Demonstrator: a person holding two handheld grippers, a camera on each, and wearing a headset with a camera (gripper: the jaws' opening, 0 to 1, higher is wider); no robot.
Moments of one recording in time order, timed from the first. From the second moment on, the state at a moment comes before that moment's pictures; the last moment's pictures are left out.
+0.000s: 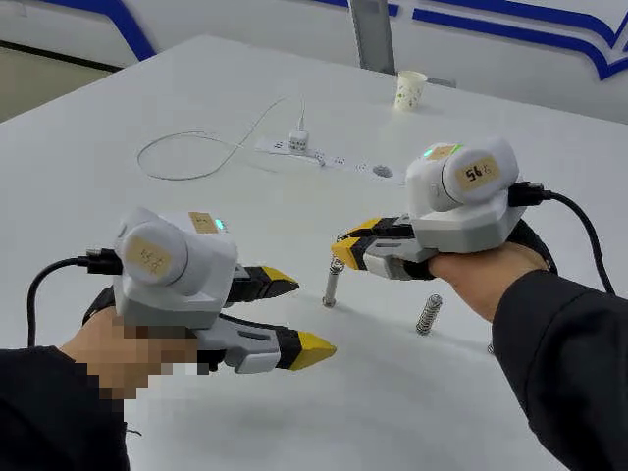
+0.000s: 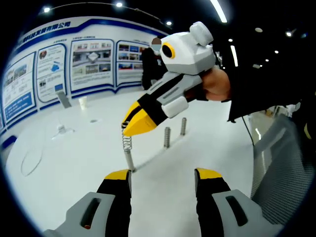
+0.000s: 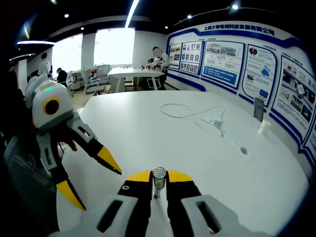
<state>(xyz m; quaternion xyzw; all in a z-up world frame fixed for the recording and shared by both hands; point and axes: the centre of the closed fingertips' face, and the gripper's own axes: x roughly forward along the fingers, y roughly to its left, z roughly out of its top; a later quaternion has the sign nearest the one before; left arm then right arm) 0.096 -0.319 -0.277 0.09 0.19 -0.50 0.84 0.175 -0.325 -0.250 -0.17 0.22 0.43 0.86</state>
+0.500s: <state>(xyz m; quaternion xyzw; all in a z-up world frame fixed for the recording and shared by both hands) 0.096 -0.318 -0.279 0.09 0.19 -0.50 0.84 0.176 -0.326 -0.267 -0.16 0.24 0.43 0.85</state>
